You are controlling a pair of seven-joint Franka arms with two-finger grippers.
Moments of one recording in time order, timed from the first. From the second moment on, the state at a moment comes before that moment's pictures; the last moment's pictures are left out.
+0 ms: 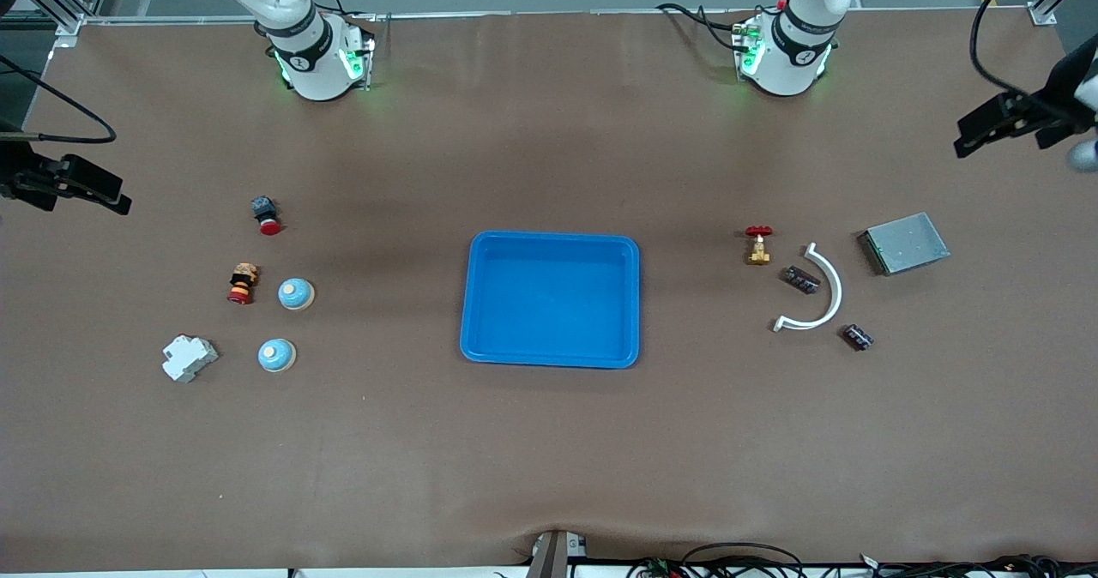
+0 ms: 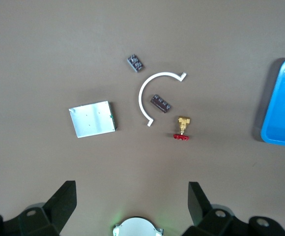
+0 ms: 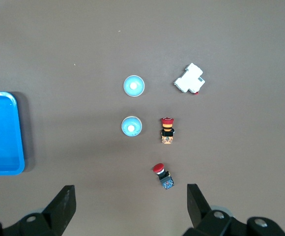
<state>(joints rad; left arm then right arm) 0.02 -0.03 -0.06 -1.57 0.03 1.43 -0.13 -0.03 0.05 -0.01 -1.51 0.01 1.53 0.03</state>
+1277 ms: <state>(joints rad) 0.04 0.14 -0.09 -2.22 0.03 2.28 -0.68 0.01 0.11 -0.01 -2.23 0.01 2.32 0.04</state>
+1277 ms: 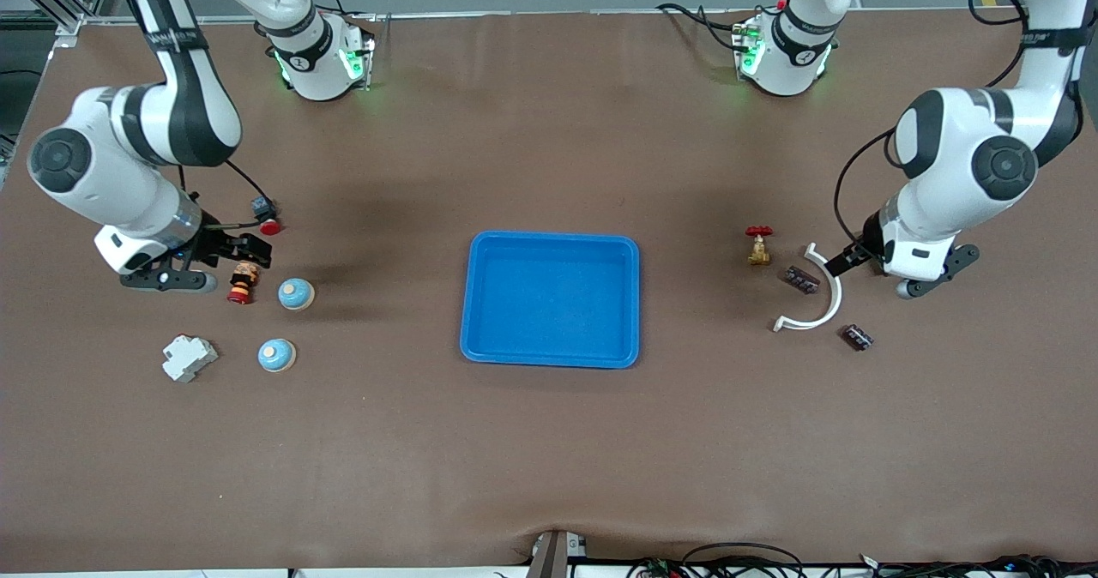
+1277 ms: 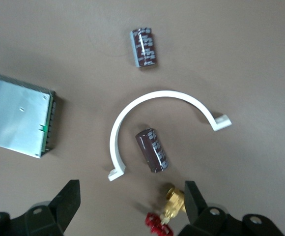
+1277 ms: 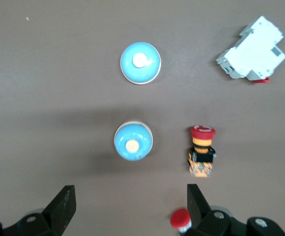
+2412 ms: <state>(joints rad) 0.04 0.35 -0.10 -2.29 0.03 2.61 -0.93 0.03 0.39 -0.01 -2.29 0.01 2.72 0.08</state>
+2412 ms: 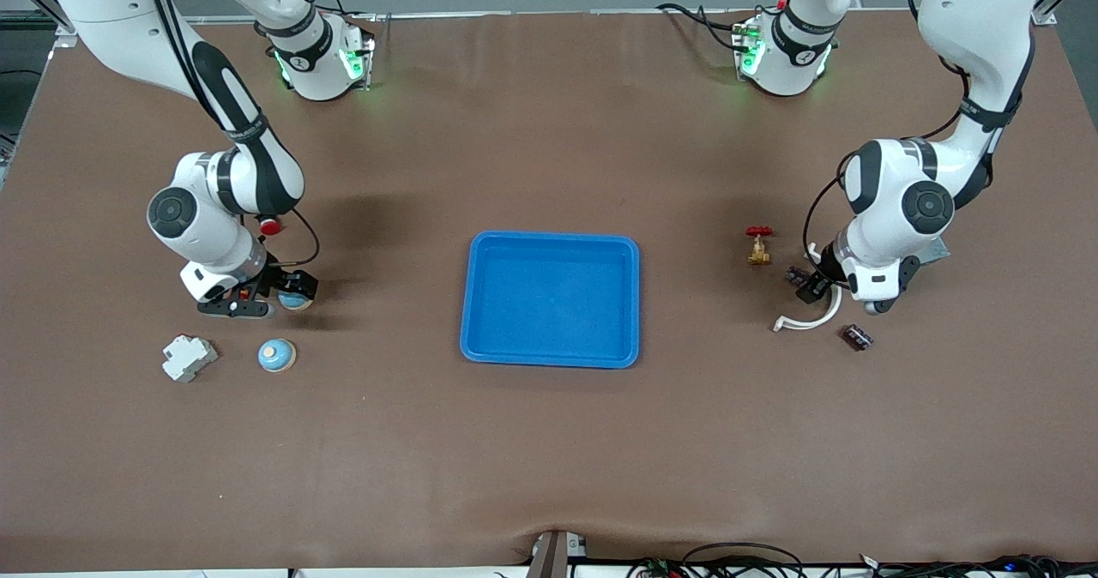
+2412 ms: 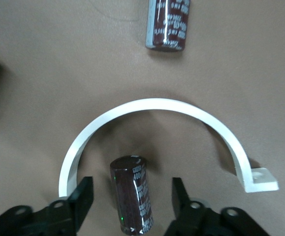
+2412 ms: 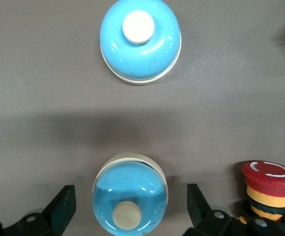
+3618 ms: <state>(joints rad) 0.03 0.28 -0.22 -2.14 0.03 2.46 -1.03 0.21 0.37 -0.01 -2.18 0.01 2.49 0.37</state>
